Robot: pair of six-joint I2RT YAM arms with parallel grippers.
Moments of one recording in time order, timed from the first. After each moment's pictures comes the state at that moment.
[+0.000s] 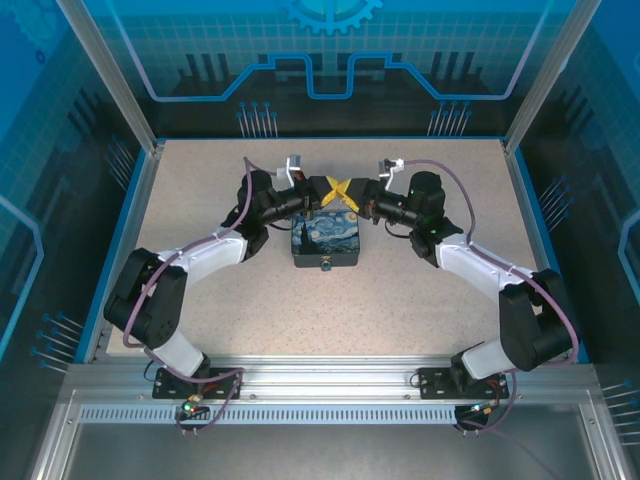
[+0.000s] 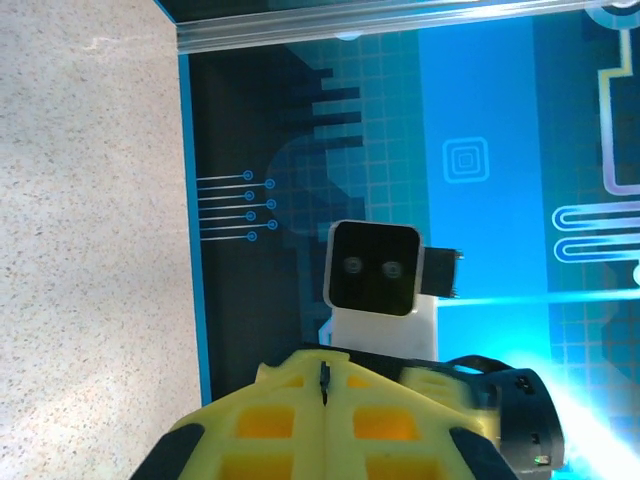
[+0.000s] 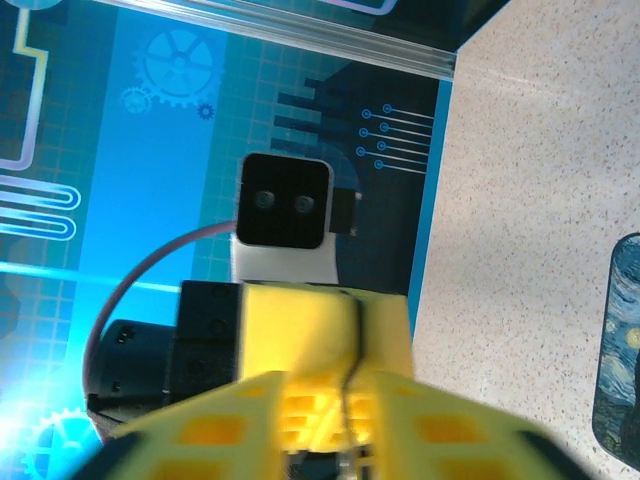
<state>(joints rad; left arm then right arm) -0.44 1.62 0.95 0.65 0.61 -1.47 0.39 1.46 0.89 0.49 -0.68 1.29</state>
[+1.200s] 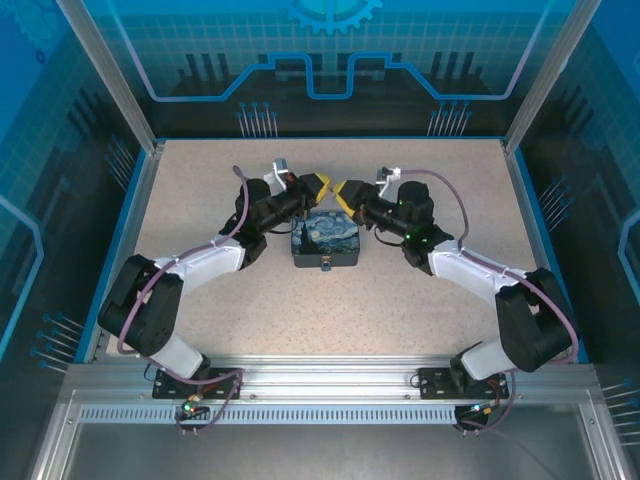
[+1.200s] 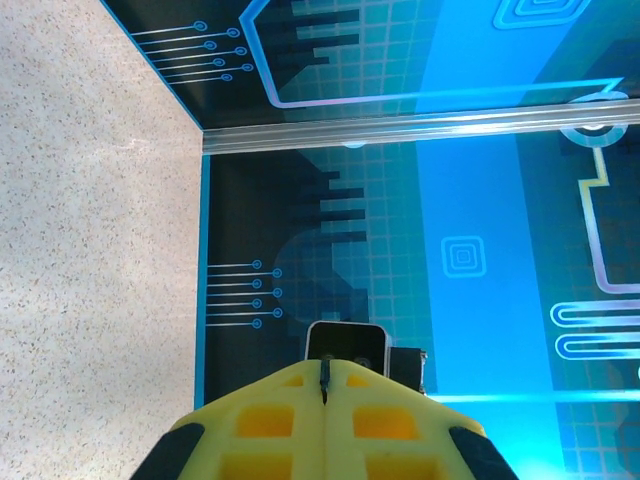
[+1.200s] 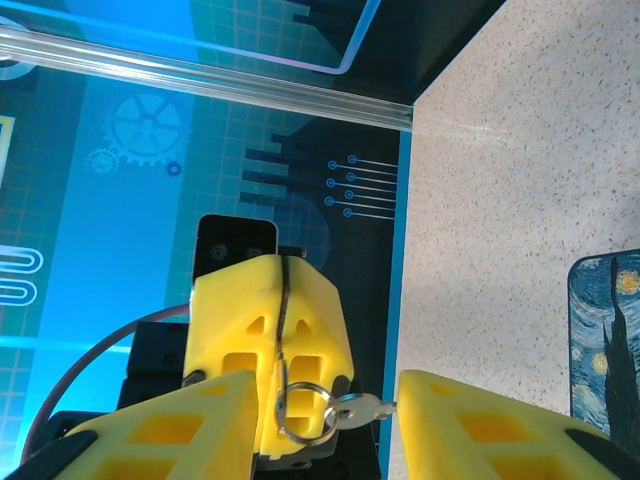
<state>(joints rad) -0.46 1.57 0.89 0.68 0.36 -1.49 0.48 1.46 0.85 0.51 -0.44 1.32</state>
